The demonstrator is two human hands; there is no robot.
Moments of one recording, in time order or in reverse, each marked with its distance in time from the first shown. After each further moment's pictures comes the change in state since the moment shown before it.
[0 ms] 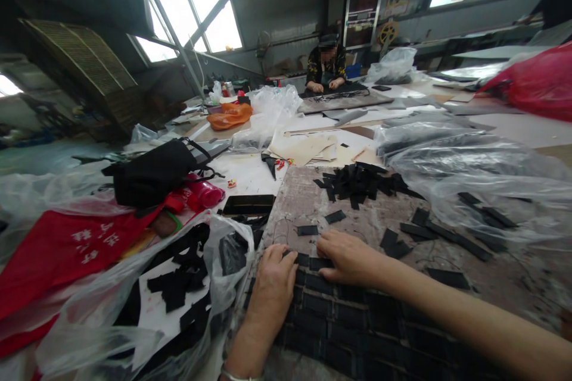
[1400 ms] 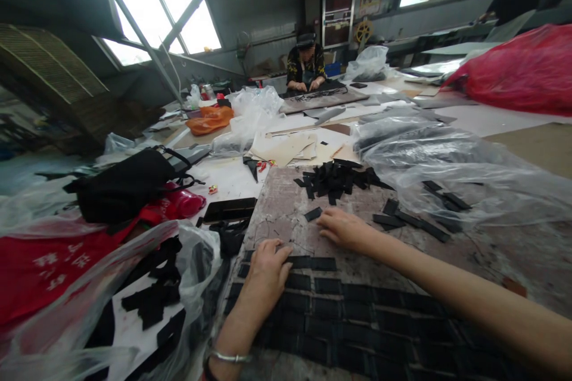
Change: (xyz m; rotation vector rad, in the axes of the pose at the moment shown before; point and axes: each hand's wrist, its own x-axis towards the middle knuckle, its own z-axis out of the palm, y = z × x) left_hand 0.025 0.009 0.006 -0.011 -0.229 0.015; right_hand -0.015 0.060 -0.006 -0.017 0.124 0.108
